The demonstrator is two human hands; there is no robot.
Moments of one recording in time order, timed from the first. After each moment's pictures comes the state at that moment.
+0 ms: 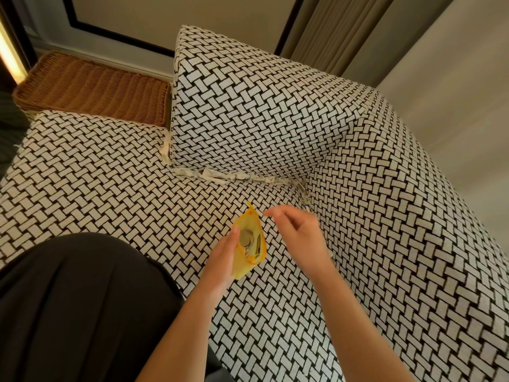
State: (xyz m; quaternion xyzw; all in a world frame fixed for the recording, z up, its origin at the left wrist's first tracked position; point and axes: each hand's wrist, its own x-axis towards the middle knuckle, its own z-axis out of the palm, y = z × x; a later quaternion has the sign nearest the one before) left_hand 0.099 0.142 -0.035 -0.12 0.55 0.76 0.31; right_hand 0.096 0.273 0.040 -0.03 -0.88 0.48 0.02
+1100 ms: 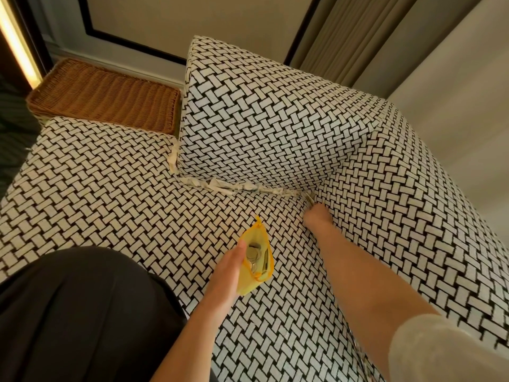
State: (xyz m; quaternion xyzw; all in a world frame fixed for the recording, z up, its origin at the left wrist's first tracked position) left_hand 0.095 0.141 -0.041 -0.11 0.51 0.79 0.31; right_hand -0.031 0.368 -0.045 -0.37 -0.90 0.20 -0.09
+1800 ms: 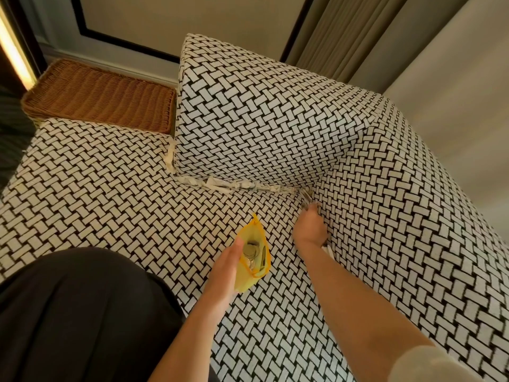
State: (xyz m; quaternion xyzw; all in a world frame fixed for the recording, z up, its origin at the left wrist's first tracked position) left_hand 0.094 0.142 -0.037 -0.12 0.51 0.79 0.32; right_hand 0.011 0.334 -0.055 -0.32 -0.94 0.09 0.08
